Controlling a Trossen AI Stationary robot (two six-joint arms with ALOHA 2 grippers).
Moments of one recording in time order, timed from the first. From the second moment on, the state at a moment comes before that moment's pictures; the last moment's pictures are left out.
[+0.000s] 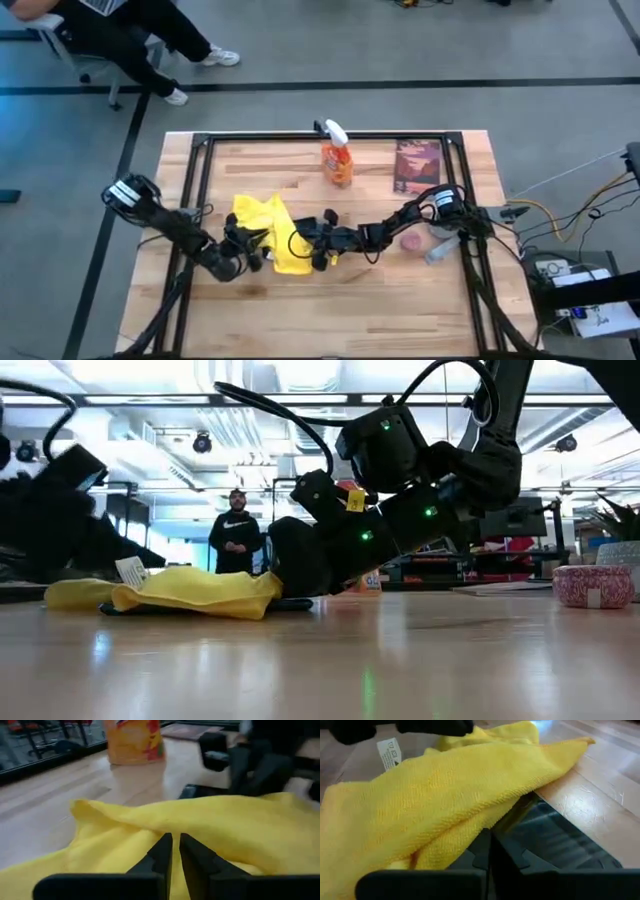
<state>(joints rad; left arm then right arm) -0.64 1.63 0.13 0.80 -1.14 -0.70 0.13 2.25 1.01 0.79 0.32 0.17</state>
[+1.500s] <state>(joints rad) -0.59 1.91 0.16 0.85 -1.22 -0.97 0.13 2.26 1.02 0.79 0.33 0.16</state>
